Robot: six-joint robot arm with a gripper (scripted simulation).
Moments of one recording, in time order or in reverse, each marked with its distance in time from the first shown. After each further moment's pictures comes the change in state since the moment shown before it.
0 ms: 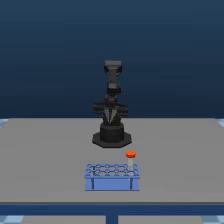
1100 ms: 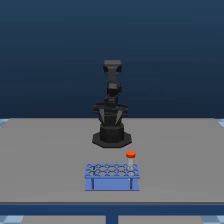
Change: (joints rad) arm 0.019 0.017 -0.006 0.137 -0.007 -0.119
